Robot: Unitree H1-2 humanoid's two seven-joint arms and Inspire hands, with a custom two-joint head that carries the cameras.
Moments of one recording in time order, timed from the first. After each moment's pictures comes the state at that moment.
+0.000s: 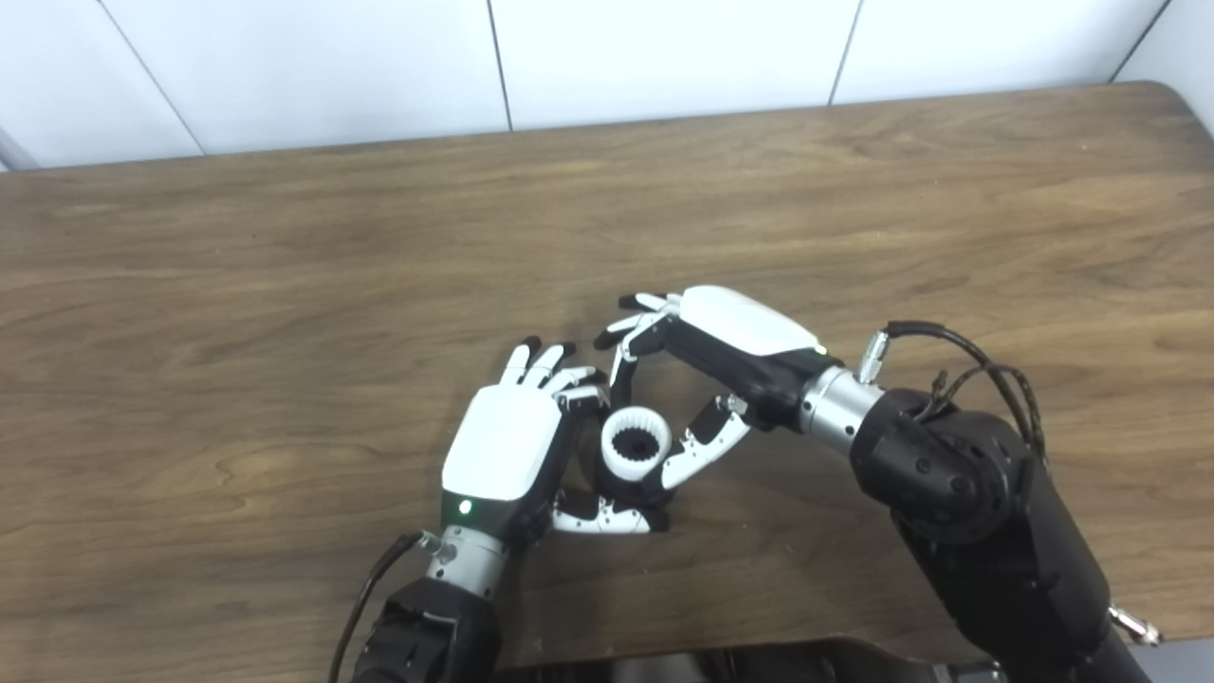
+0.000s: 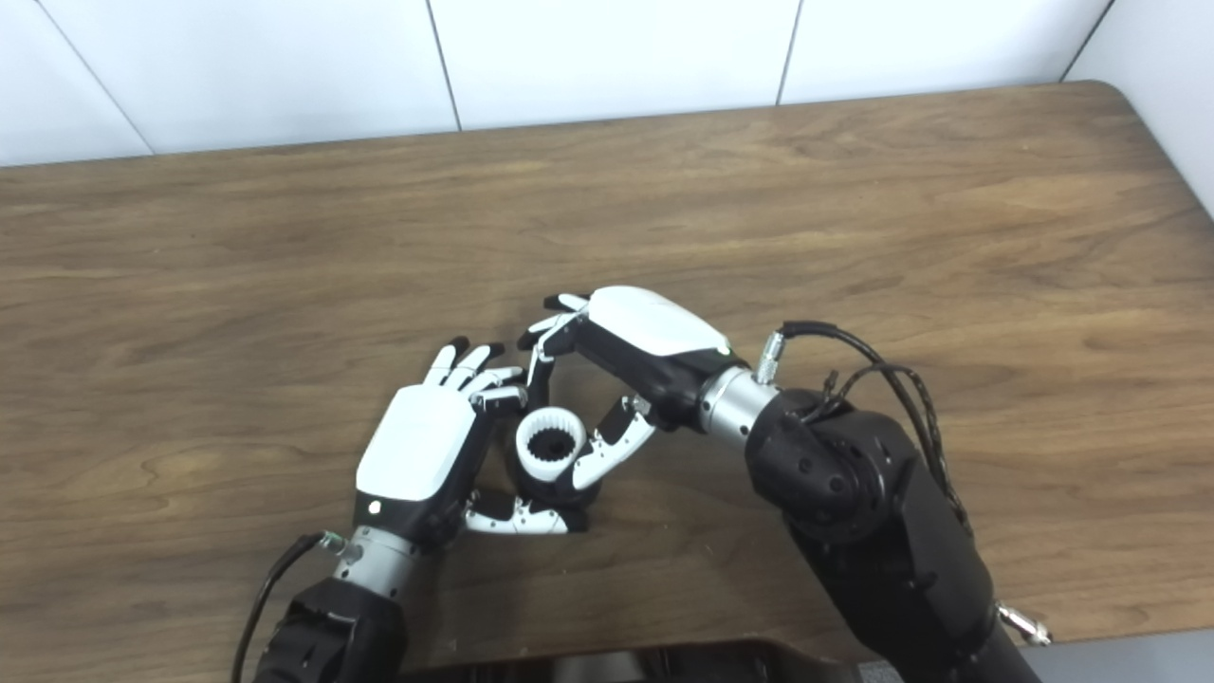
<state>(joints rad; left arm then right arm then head) 0.14 0.11 -0.45 -0.31 1.14 0.07 -0.06 -0.19 -0.27 0.40 -0.62 -0.77 0.43 0.75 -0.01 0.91</state>
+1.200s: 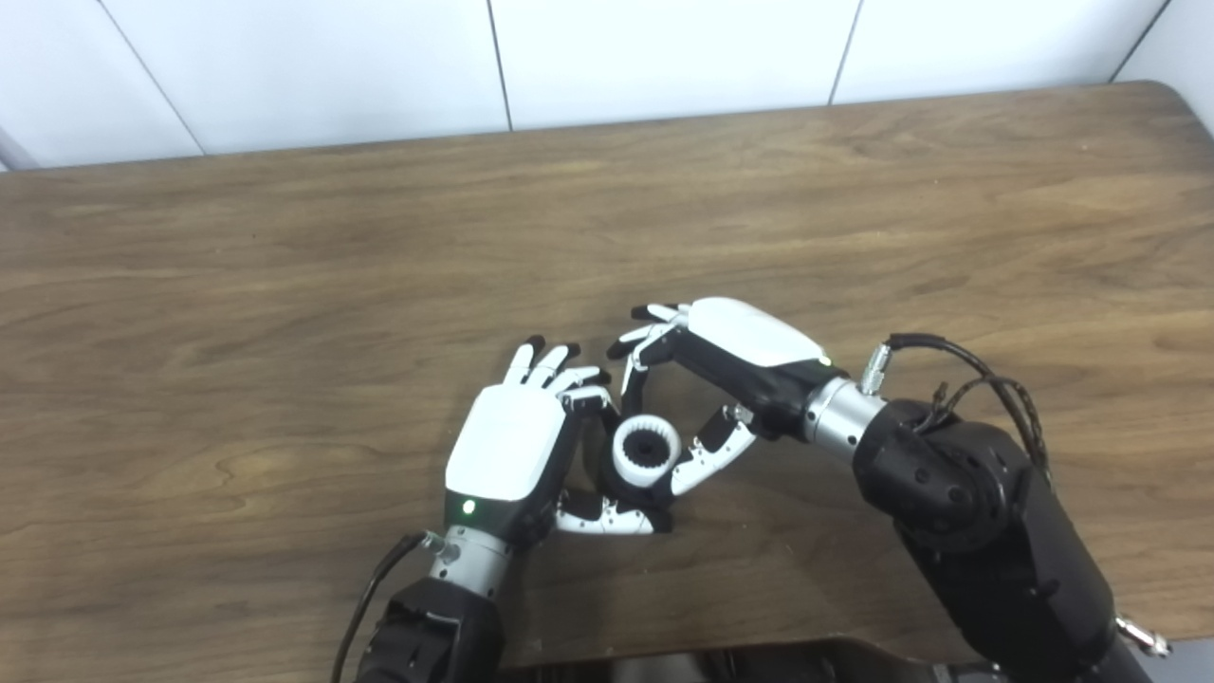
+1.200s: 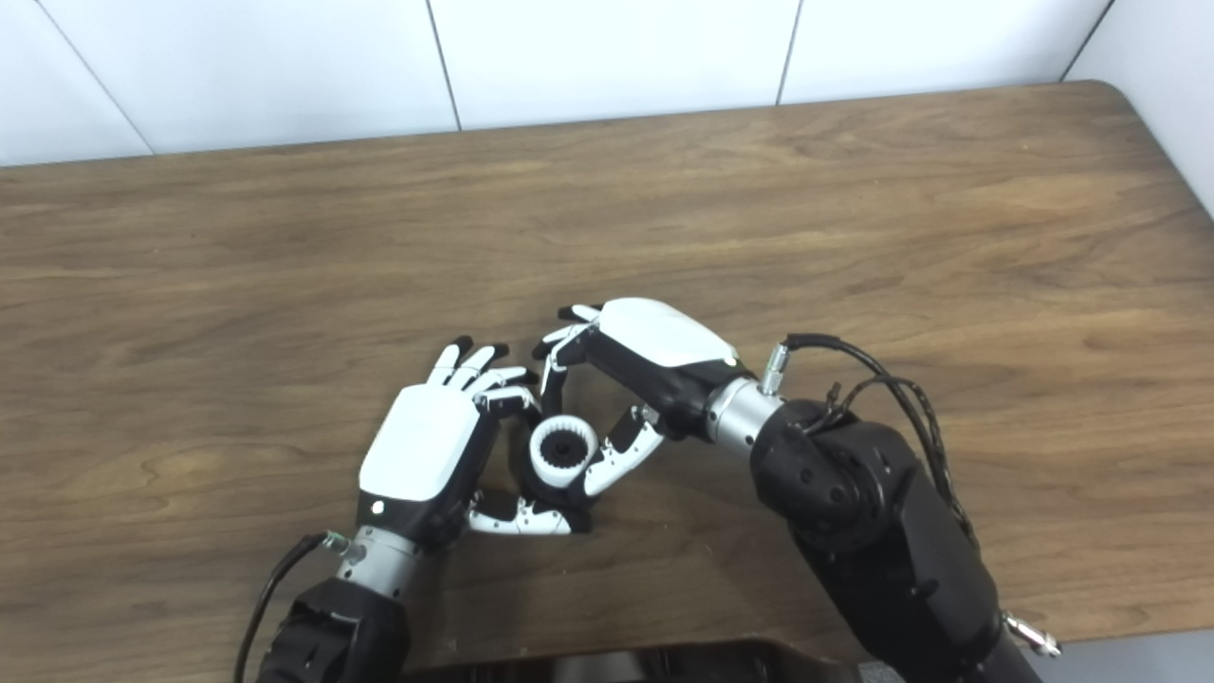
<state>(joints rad) 0.14 0.10 -0.45 -0.31 1.15 0.07 -0.06 -0.16 -0.29 0.40 -0.59 -0.77 0.40 0.72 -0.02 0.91</state>
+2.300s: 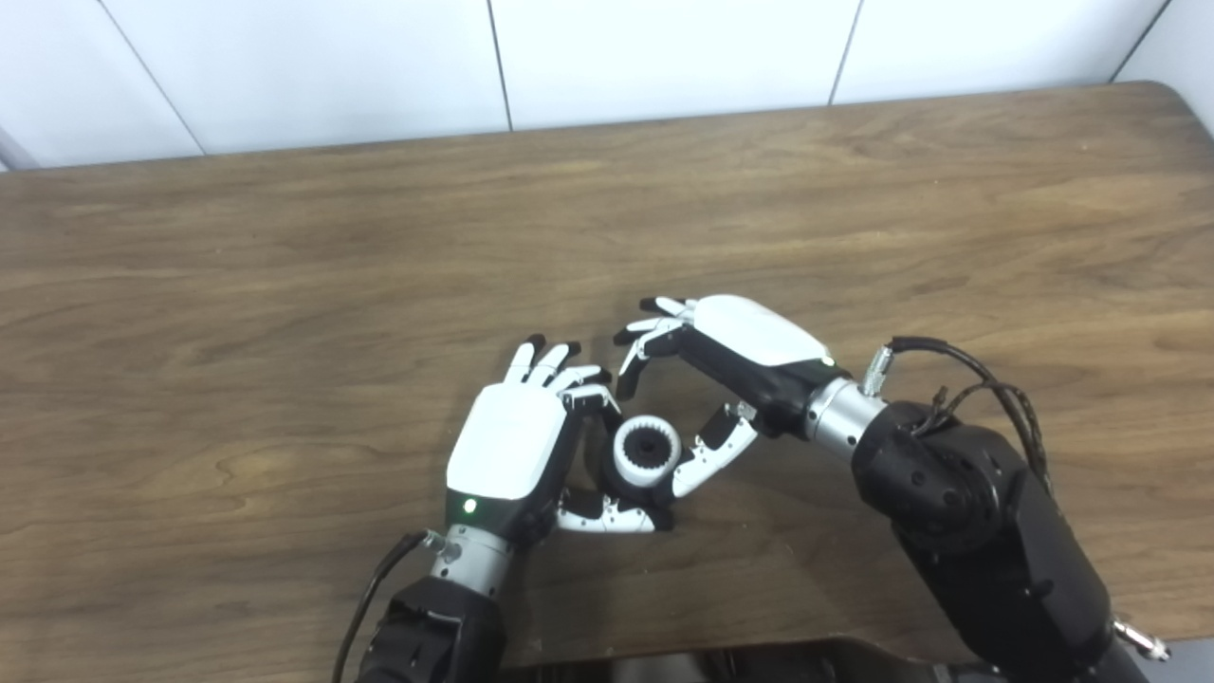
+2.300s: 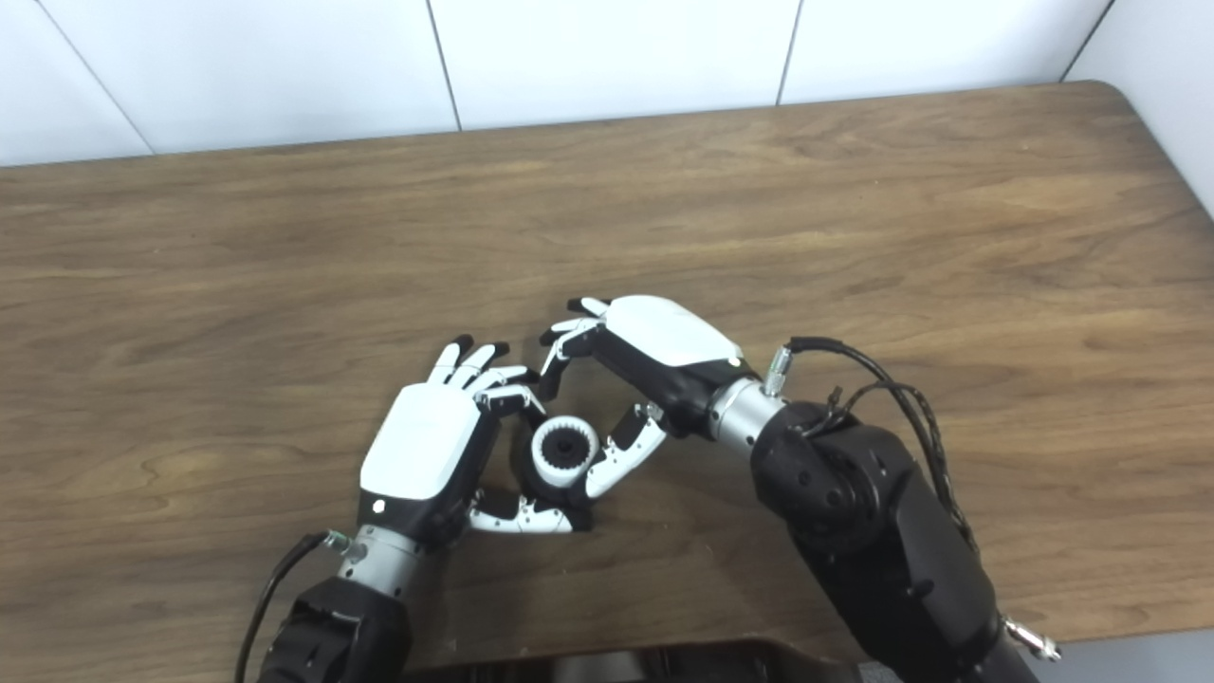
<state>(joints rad) 0.14 0.10 -0.45 -0.31 1.15 0.07 -0.07 -0.15 -0.28 0.39 -0.56 -0.79 0.38 0.68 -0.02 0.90</state>
